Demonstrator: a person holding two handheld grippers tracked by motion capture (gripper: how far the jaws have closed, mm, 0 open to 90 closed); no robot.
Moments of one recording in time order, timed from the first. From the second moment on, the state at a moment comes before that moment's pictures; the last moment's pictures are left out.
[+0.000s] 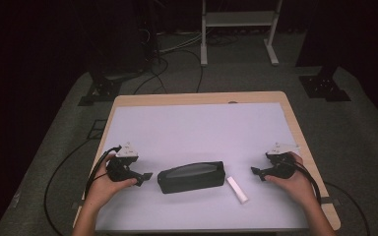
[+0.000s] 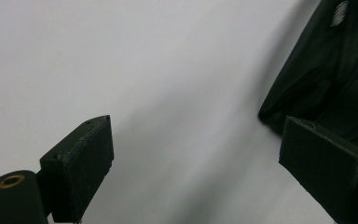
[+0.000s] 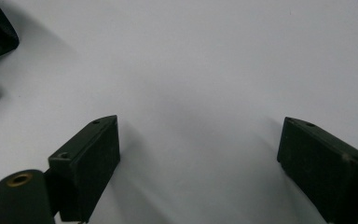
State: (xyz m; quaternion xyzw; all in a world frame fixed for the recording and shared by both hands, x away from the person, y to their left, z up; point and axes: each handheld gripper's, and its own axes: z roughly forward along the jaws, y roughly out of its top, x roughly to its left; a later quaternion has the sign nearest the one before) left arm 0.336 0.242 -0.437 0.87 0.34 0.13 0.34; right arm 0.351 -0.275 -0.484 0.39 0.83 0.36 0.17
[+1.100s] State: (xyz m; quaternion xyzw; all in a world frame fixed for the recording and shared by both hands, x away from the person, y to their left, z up) left arm 0.344 0.259 -0.476 0.85 0.38 0.16 0.33; right arm 0.327 -0.257 -0.444 0.46 0.83 0.28 0.11
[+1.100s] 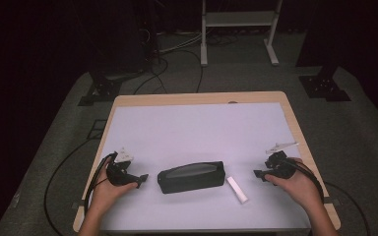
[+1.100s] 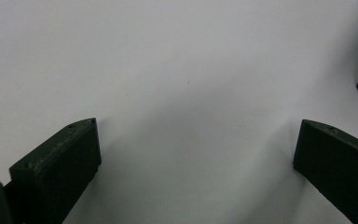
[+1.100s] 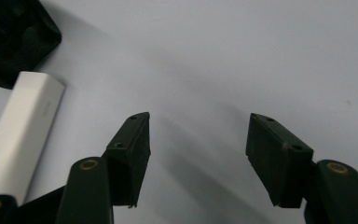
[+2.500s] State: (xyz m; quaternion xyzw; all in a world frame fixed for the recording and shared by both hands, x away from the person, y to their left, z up) left arm 0.344 0.260 -0.479 0.84 0.39 0.17 0.34; right arm 0.299 -0.191 -0.419 0.41 0.88 0.22 0.05
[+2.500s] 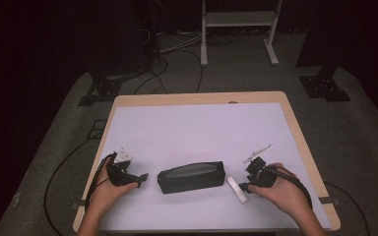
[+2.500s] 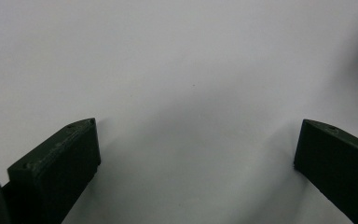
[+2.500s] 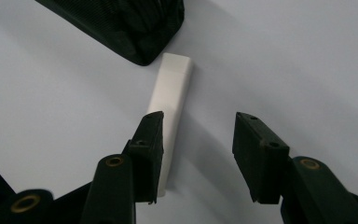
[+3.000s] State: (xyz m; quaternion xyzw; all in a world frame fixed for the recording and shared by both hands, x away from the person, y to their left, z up) left arm 0.344 0.260 -0.479 0.84 0.39 0.17 0.34; right arm 0.303 -0.170 -0.427 0.40 0.89 0.20 0.04
